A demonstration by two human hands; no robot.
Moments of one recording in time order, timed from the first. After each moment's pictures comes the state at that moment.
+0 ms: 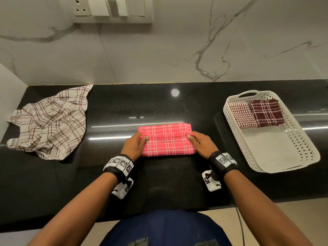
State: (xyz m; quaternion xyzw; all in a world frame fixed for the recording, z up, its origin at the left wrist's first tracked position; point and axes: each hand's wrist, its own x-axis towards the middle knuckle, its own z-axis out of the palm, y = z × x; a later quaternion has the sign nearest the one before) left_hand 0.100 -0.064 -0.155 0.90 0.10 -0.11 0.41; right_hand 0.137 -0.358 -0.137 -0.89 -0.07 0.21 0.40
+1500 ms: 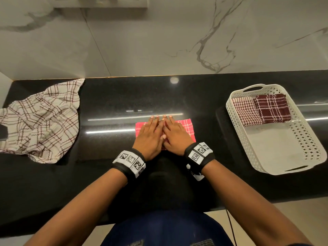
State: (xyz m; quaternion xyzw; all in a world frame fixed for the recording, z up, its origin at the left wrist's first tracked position) left_hand 0.122 -0.110 -0.149 0.98 -0.11 -0.07 0.16; right_hand 0.160 -0.271 -0.149 -0.94 -0.28 0.17 0.13
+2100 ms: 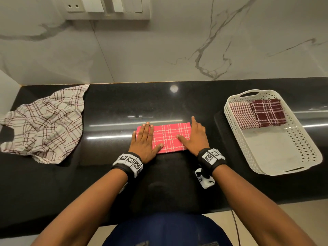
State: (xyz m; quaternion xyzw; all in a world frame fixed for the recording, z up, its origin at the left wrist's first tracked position) left_hand 0.116 -0.095 -0.176 0.98 -0.03 -0.19 0.08; right_hand 0.159 -0.324 -0.154 -0.96 -0.01 0.12 0.24
